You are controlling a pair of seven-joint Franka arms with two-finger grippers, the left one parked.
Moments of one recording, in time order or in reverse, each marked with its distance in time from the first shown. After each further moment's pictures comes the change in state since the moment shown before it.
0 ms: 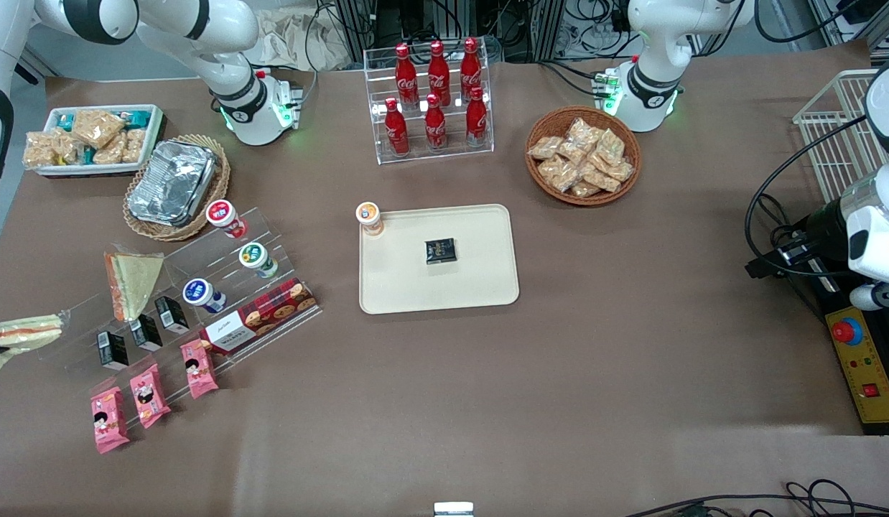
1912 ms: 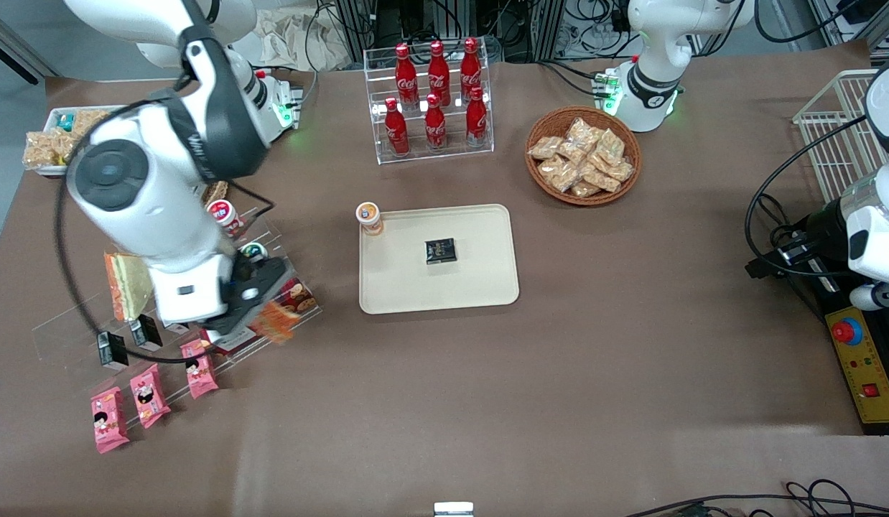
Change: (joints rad) arm 0.611 -0.104 0.140 -0.012 -0.071 -0.122 -1.238
